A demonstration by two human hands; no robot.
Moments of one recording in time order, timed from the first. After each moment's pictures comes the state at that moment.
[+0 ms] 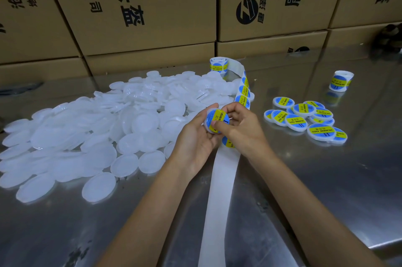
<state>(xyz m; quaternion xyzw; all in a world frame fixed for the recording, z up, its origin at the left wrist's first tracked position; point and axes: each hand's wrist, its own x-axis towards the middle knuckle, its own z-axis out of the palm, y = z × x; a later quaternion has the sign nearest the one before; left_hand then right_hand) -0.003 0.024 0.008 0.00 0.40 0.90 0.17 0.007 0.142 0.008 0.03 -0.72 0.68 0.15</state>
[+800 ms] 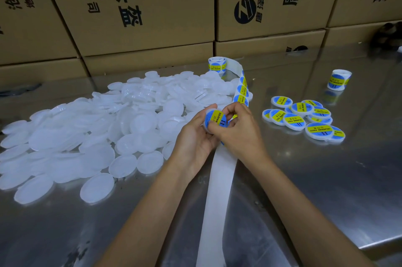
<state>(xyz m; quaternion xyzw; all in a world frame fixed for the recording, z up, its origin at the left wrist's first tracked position) 0.007 0.028 0.015 0.01 0.39 0.90 0.17 0.003 0.140 -0.003 -0.01 -0.81 0.53 0.25</state>
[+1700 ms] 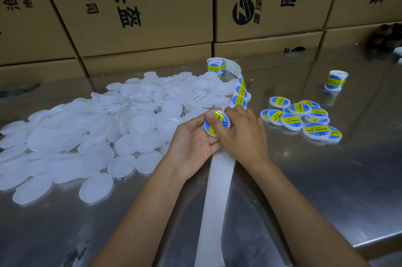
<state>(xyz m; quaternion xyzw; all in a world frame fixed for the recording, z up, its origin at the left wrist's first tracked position) 0.001 0.016 0.008 0.04 0.40 0.87 0.27 0.001 0.150 -0.011 -0.01 -0.92 0.25 0.30</state>
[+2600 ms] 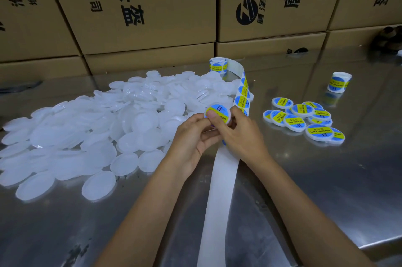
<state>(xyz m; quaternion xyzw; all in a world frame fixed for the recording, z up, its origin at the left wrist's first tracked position) 0.003 0.018 0.009 0.04 0.53 0.84 0.12 -0.005 0.149 -0.016 -0.01 -0.88 0.42 0.22</state>
